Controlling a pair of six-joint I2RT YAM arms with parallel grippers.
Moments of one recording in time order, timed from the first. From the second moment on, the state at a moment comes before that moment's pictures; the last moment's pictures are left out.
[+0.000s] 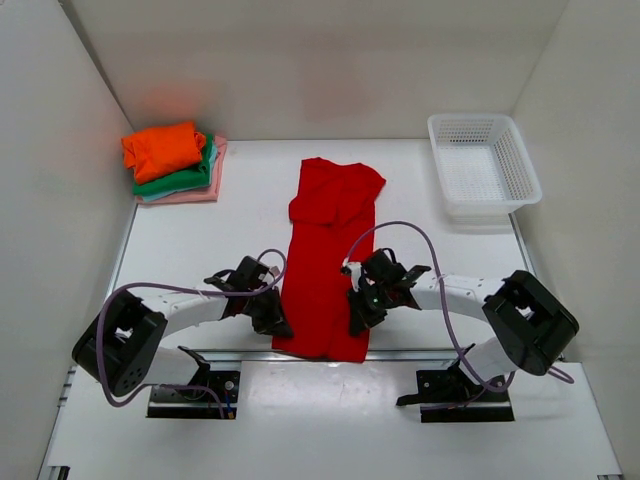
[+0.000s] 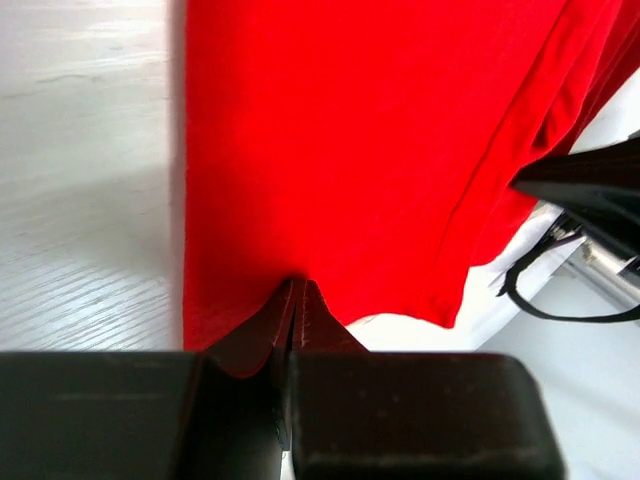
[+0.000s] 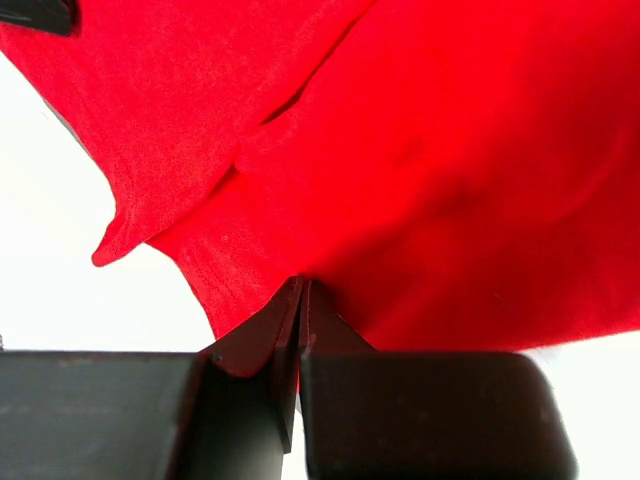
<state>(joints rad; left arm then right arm) -0.60 1.33 0.45 -0.26 0.47 -0.82 0.75 1.46 0.63 -0.27 -0.50 0.27</state>
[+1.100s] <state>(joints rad) -0.19 1.83 1.06 0.01 0.36 -0.71 0.57 1.53 1.11 -0.25 -0.34 0.12</state>
